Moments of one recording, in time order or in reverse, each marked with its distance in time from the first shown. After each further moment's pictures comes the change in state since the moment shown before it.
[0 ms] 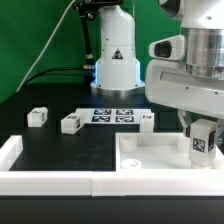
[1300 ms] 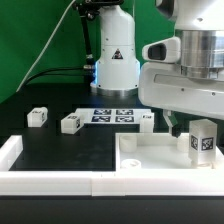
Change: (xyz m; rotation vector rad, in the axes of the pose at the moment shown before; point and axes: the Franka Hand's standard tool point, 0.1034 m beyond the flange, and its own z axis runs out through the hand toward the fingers) arm 0.004 0.002 0.001 0.019 -0.015 -0.494
